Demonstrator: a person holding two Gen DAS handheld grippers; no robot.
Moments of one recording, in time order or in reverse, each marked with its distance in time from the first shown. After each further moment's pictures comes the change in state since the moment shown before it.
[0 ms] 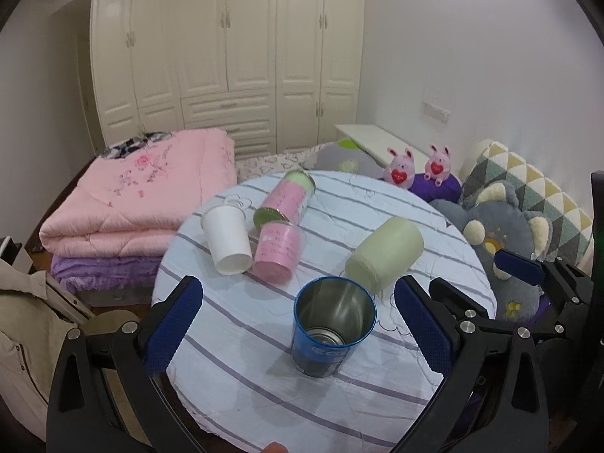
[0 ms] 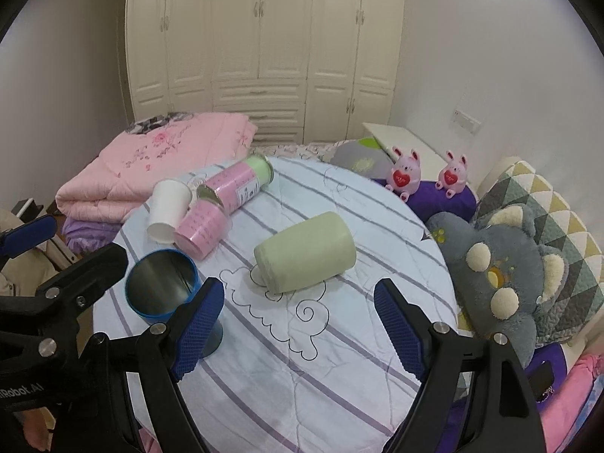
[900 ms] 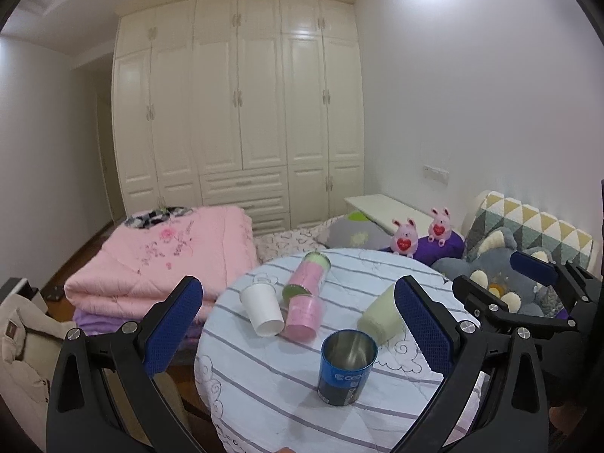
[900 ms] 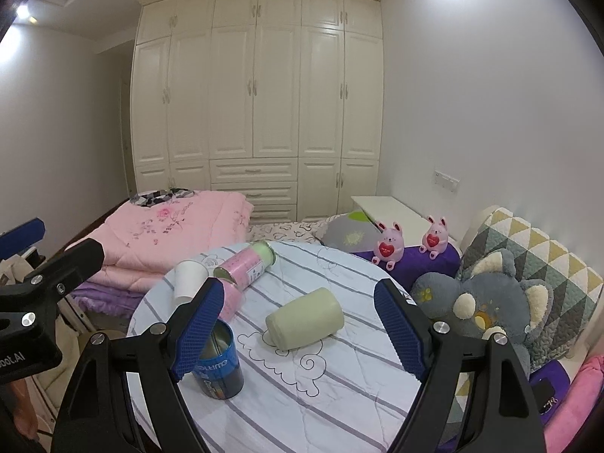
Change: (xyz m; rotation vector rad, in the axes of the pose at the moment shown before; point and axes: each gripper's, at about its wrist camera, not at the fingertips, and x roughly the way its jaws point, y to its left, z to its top) left arm -0.095 0.009 0.008 0.053 -0.299 0.055; right arm -0.079 0.009 0.004 0.044 -0.309 -0.024
